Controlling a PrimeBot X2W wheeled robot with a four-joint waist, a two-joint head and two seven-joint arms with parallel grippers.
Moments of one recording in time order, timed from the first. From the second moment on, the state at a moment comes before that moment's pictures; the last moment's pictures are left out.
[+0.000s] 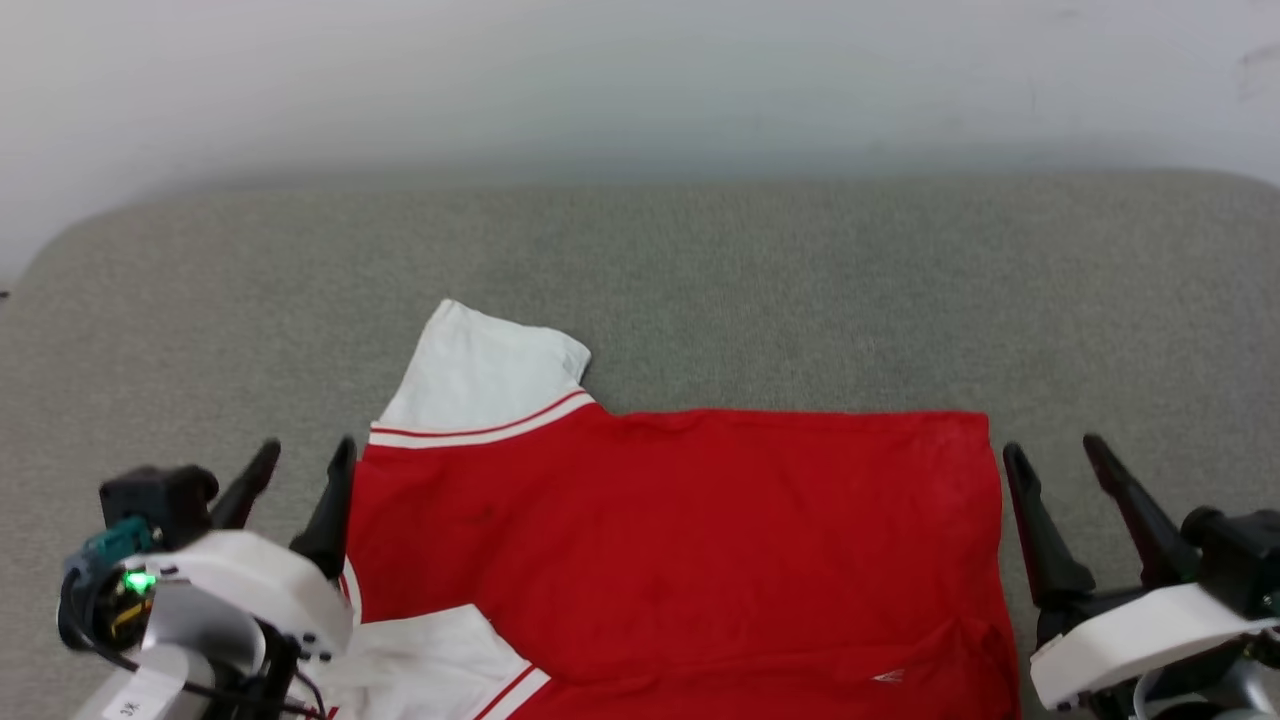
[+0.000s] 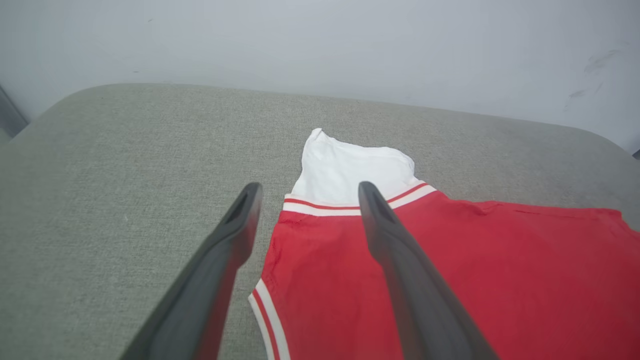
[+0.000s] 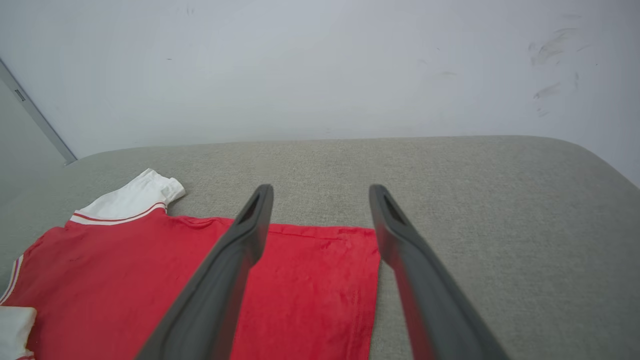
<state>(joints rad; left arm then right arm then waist) -0.15 0.63 -0.43 0.02 -0.84 0.23 -0.07 0.06 -0.09 -0.03 -0.17 0.24 0.13 0.08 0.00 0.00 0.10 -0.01</state>
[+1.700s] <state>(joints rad) -0.91 0.65 -0.52 0.47 -1.01 0.03 0.64 -0.34 -0.27 0.05 0.01 0.55 0.13 0.51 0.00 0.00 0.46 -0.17</state>
